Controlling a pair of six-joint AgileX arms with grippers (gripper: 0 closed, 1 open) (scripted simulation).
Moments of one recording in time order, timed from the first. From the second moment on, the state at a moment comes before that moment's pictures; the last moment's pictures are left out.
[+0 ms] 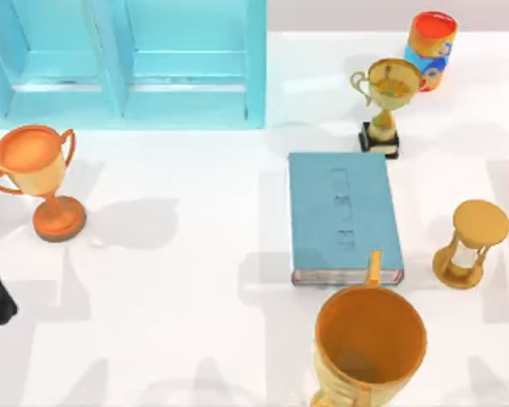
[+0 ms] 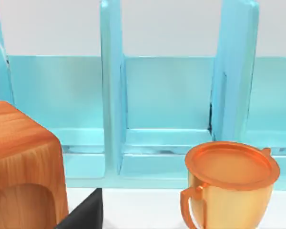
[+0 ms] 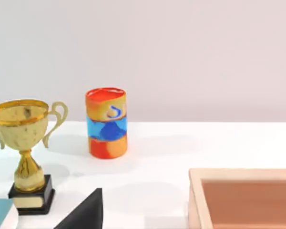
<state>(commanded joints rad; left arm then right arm) 0.00 0.00 0.00 0.00 0.00 0.00 0.00 0.00 0.00 0.00 0.00 0.00</state>
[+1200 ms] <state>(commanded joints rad) 0.45 0.85 0.68 -0.84 0.00 1.44 0.00 0.00 0.00 0.00 0.00 0.00</state>
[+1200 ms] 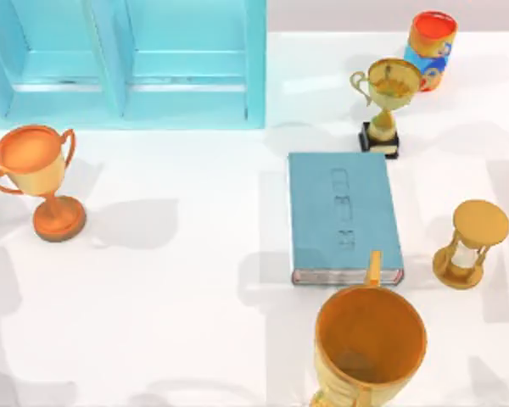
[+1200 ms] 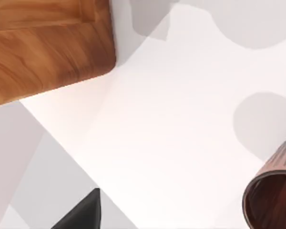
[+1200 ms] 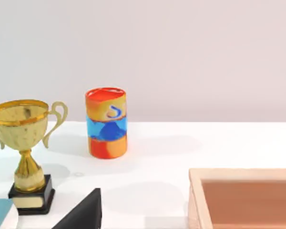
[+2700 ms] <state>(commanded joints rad) 0.69 1.38 0.83 -1.02 0.00 2.28 0.00 0.00 0.00 0.00 0.00 0.00</state>
